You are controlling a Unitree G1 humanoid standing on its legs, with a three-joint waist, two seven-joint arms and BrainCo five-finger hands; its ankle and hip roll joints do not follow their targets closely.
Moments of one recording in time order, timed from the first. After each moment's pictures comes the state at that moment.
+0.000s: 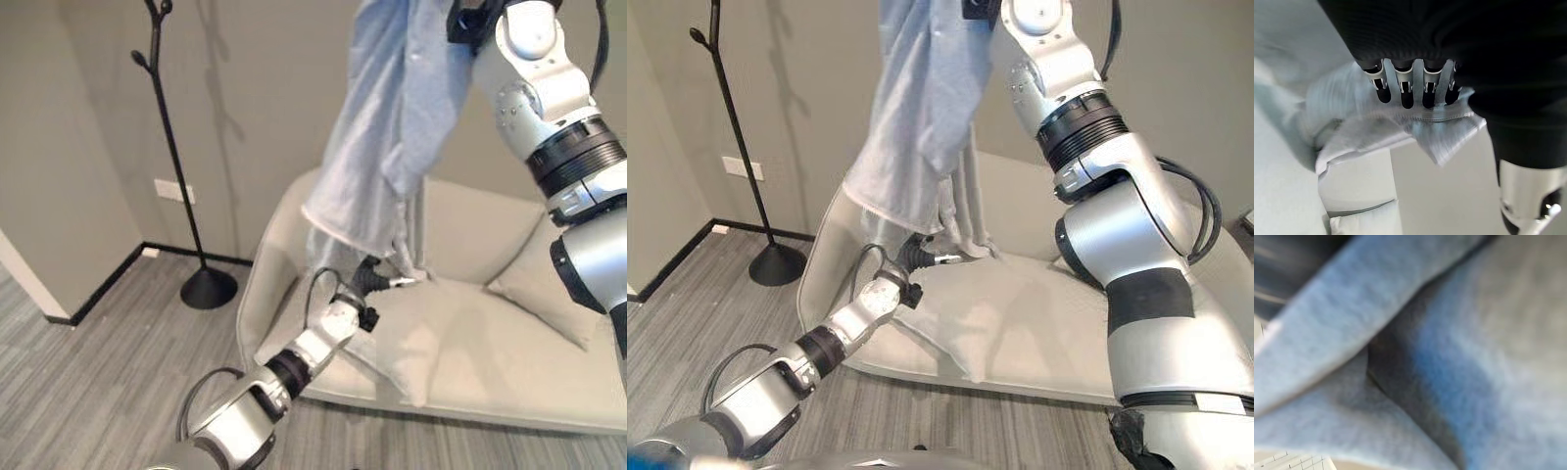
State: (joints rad) left arm -0.66 0.11 -0.78 0.73 -0.20 -0.18 0.33; right arm -1.60 -0.49 0.66 0.84 0.85 -0.21 -0.34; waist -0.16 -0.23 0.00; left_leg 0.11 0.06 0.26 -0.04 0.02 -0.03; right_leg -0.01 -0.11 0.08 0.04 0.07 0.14
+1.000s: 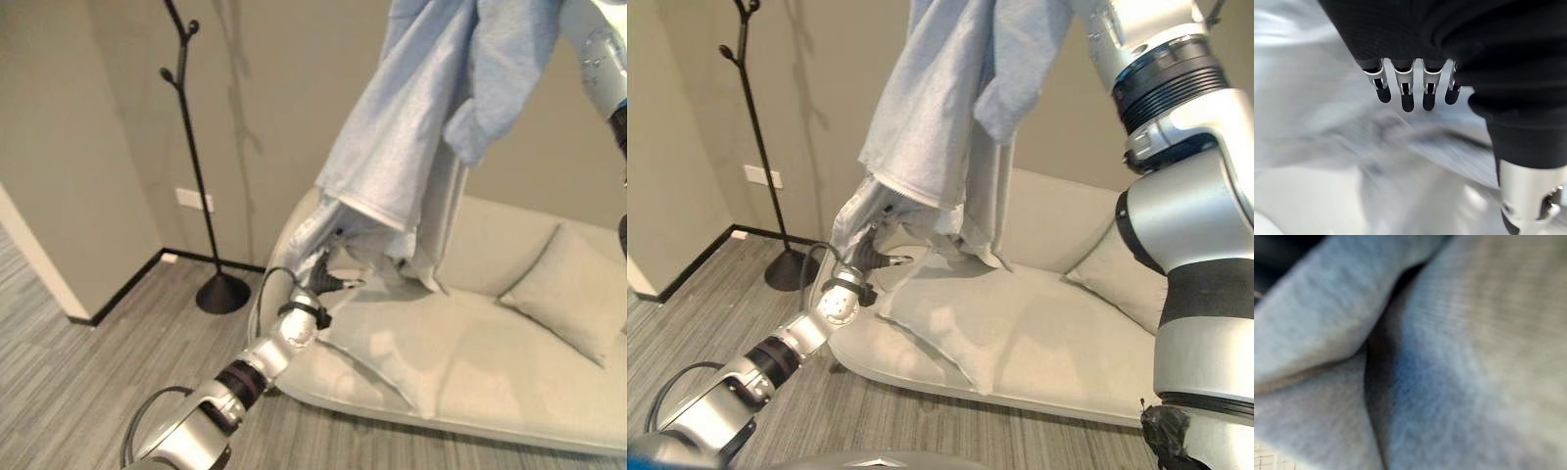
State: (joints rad) left arm -0.46 0.42 -0.62 0.49 0.10 -0.17 0.51; right arm -1.77 -0.72 0.80 0.98 0.78 -0.23 -0.38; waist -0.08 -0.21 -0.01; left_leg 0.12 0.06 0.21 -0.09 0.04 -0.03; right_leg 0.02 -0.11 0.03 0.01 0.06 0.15
